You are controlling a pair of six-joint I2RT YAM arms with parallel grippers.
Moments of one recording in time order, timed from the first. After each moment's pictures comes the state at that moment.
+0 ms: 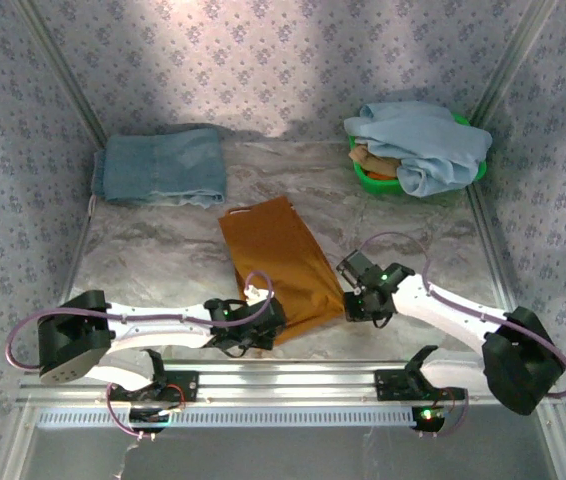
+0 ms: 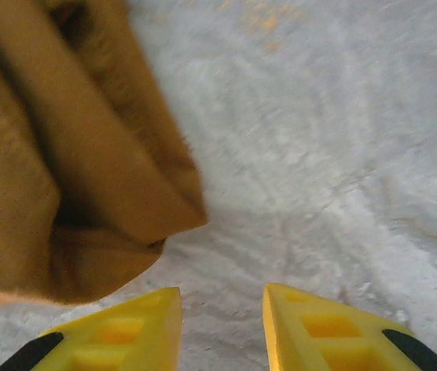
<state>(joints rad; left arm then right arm) -1.26 1.37 0.65 -0.46 -0.17 -1.01 0.71 1.21 0.65 -0.81 0.04 0.58</state>
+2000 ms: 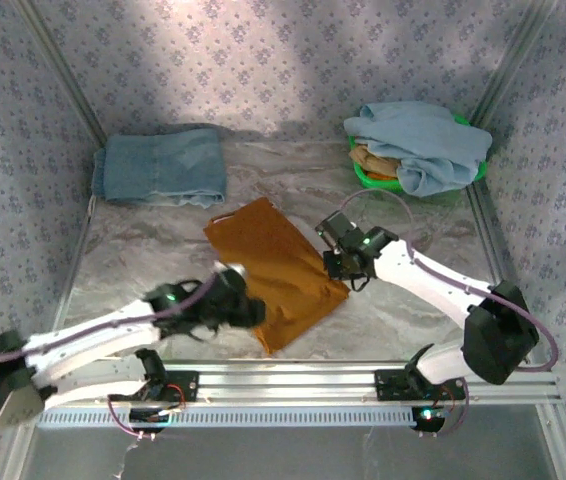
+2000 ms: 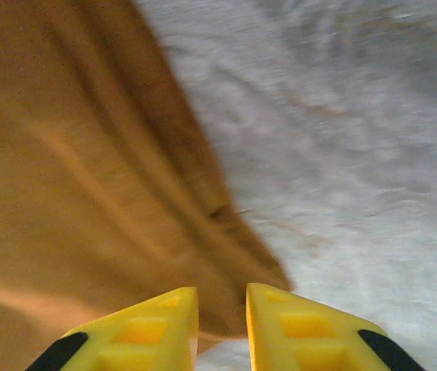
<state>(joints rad) -0.96 0.95 0.73 -0.72 -0.07 -0.88 0.73 1.41 1.03 -0.82 0.16 0.59</state>
